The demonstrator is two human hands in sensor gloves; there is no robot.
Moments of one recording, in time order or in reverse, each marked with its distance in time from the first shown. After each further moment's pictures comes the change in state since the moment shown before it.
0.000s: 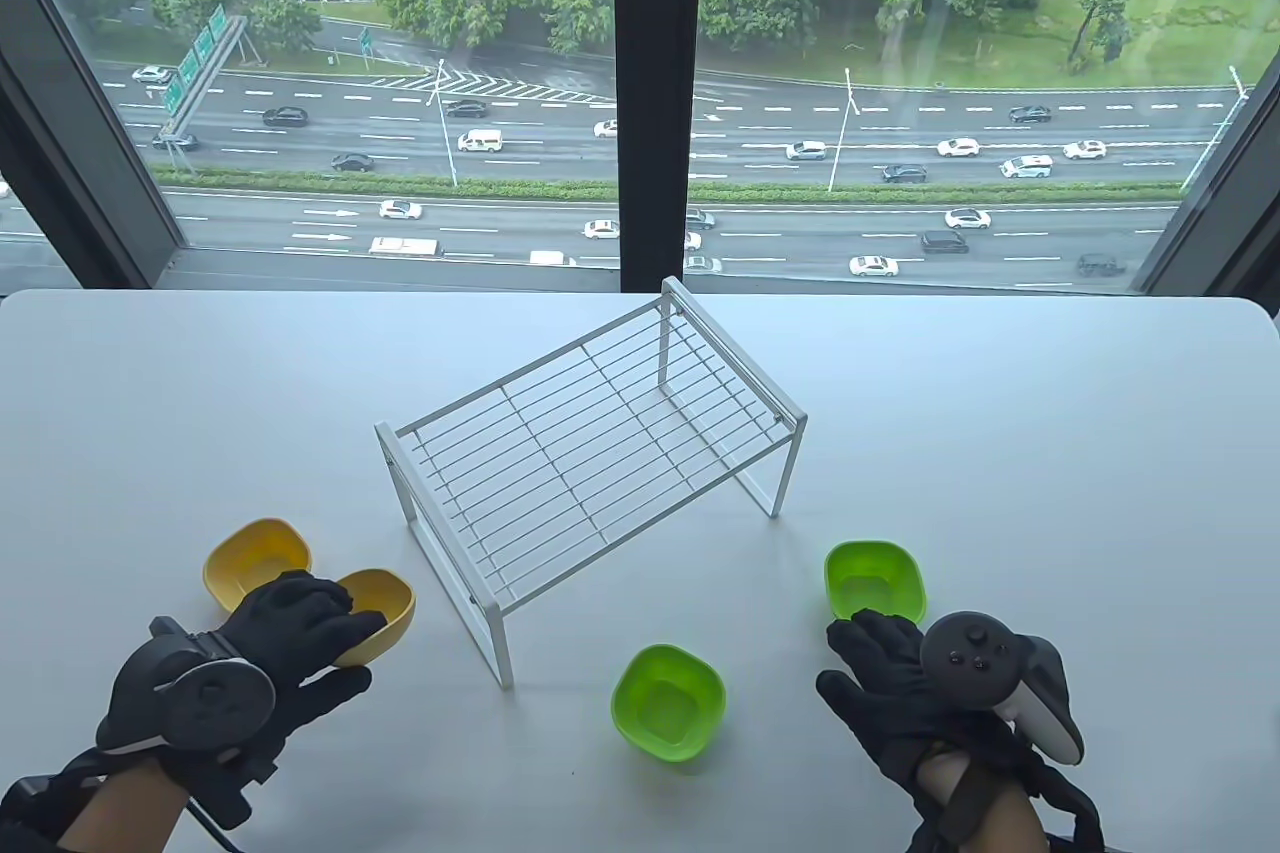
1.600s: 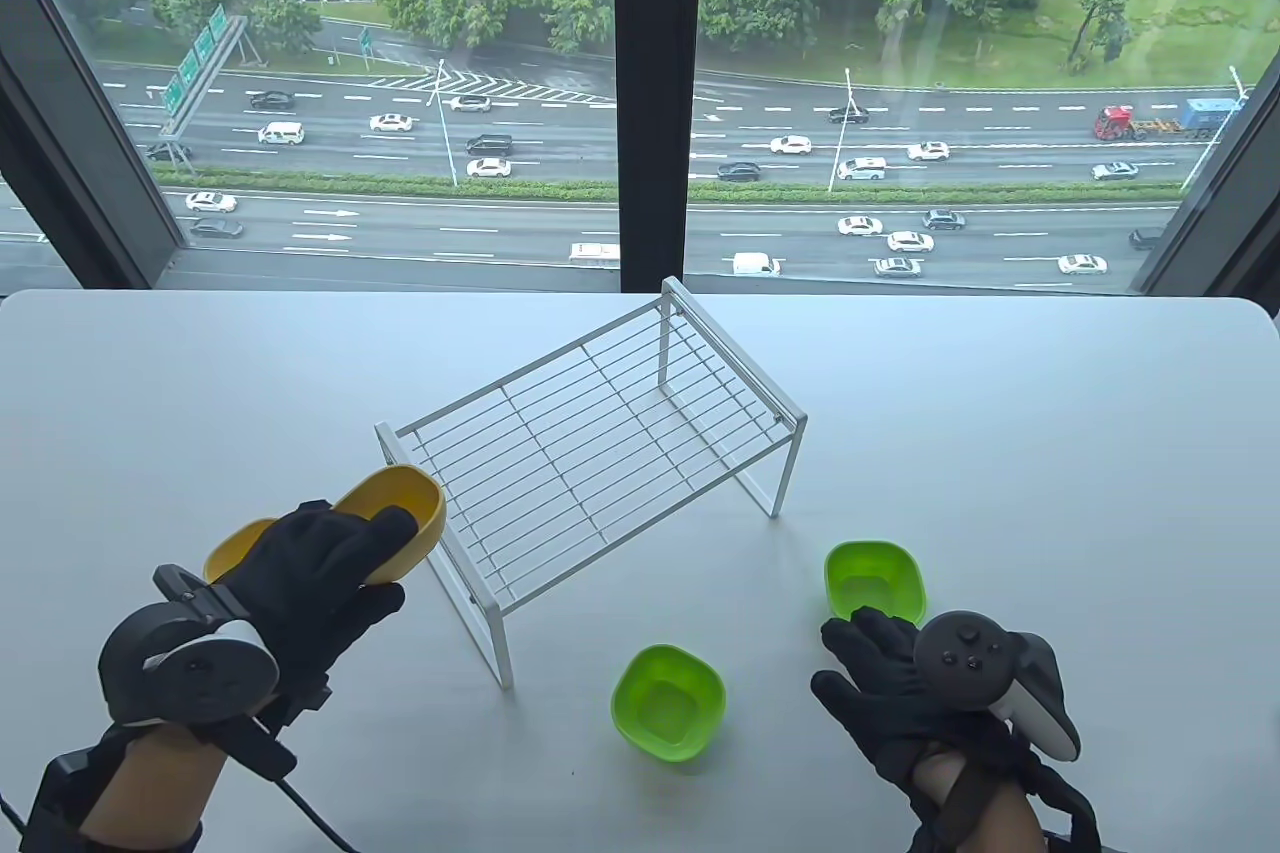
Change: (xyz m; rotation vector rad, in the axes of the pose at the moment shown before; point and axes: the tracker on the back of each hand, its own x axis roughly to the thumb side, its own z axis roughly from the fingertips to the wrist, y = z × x) left_hand 0.037 0.063 -0.048 0.298 -0.058 -0.010; right_hand 0.007 0.001 0.001 0.013 -0.015 0.033
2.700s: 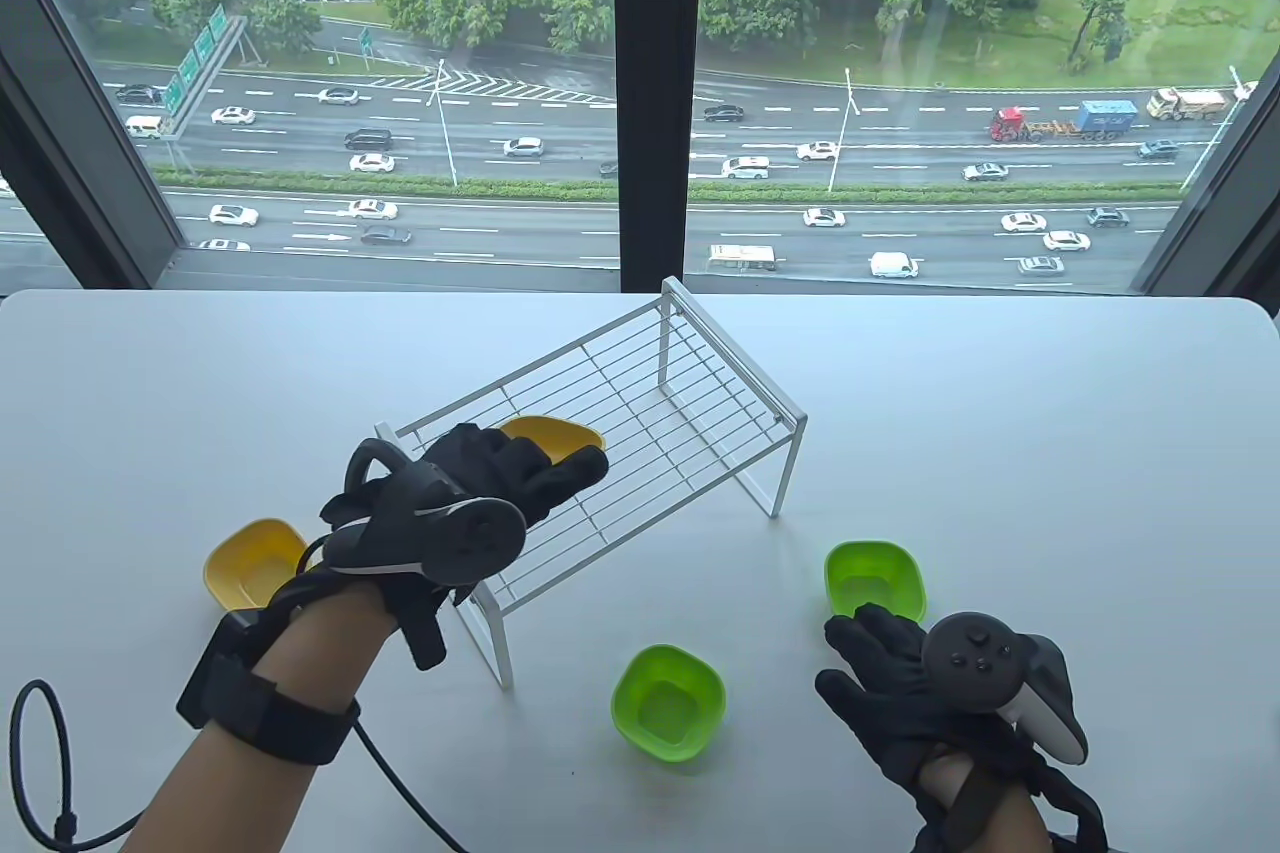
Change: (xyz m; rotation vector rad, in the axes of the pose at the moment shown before) left_hand 0.059 -0.062 -0.134 -0.457 -0.127 -0.278; right_hand -0.001 -0.004 0.003 -0.017 -0.021 -0.020
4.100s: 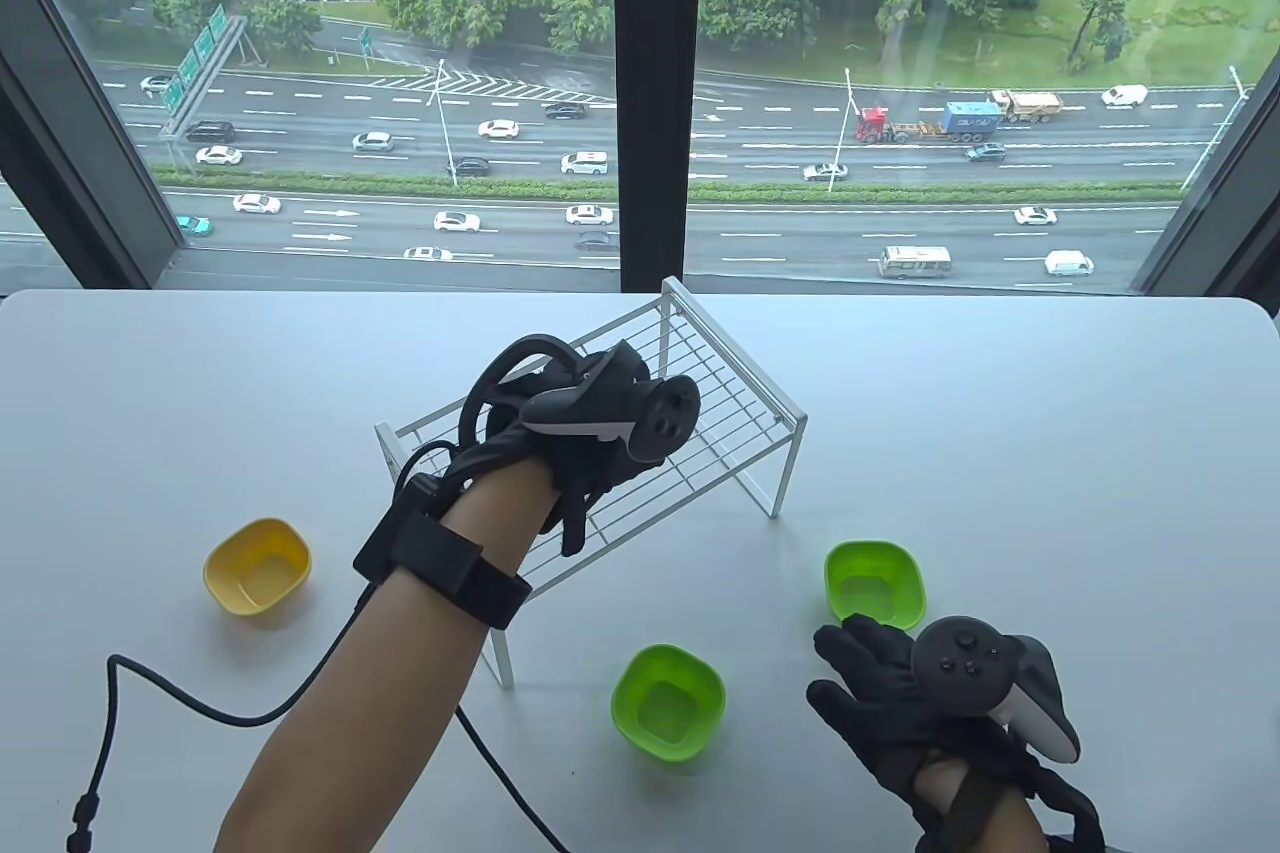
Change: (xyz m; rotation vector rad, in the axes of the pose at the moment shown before) left_hand 0.014 0.005 -0.124 -0.370 0.056 -0.041; right_hand 0.004 0.006 0.000 0.056 -0.016 0.012
